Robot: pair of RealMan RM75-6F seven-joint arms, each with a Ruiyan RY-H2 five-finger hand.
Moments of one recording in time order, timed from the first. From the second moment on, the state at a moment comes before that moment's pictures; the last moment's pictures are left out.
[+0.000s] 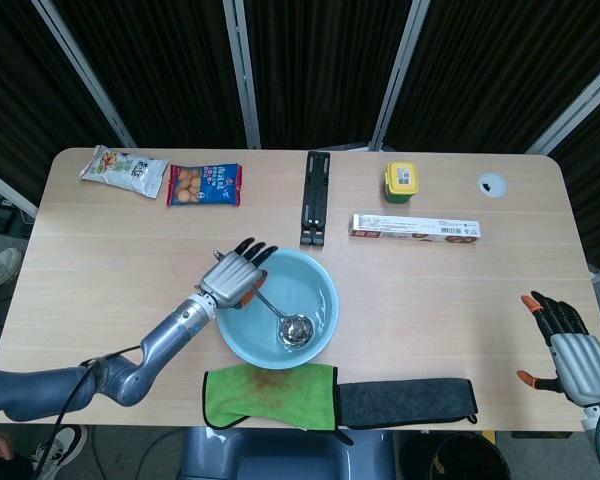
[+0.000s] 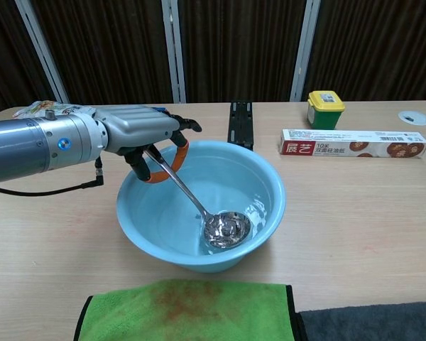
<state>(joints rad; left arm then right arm) -0.96 -1.58 -0.12 -1.41 1.07 0.78 0.50 0.13 -1.03 0.00 -1.57 -1.53 1.34 0.18</state>
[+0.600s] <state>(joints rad) -0.96 -1.52 -0.10 -1.48 1.08 0.80 0.49 0.13 -1.04 0.00 -1.57 -1.52 1.33 0.16</state>
